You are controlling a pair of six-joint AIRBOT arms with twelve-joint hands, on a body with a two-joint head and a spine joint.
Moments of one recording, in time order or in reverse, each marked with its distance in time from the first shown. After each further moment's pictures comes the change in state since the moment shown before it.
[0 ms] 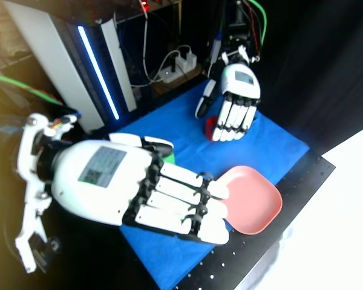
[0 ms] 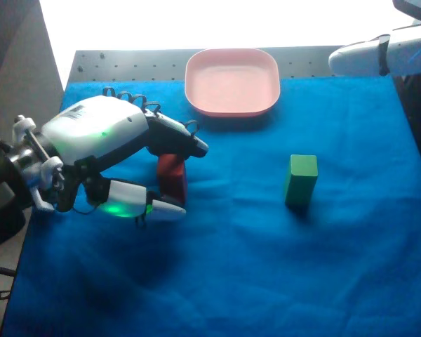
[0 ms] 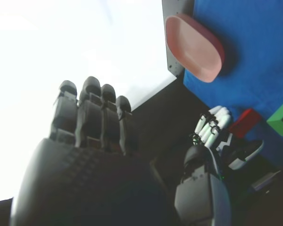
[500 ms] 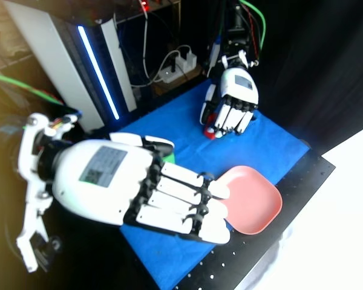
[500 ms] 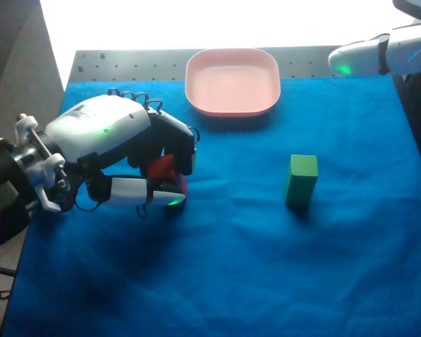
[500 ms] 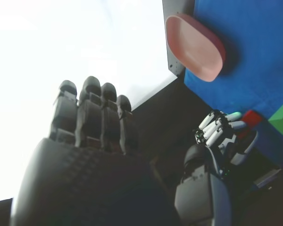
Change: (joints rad) left arm 0.000 -0.011 0.016 -0.005 -0.019 -0.032; right arm 0.000 0.000 0.000 0.004 0.000 0.001
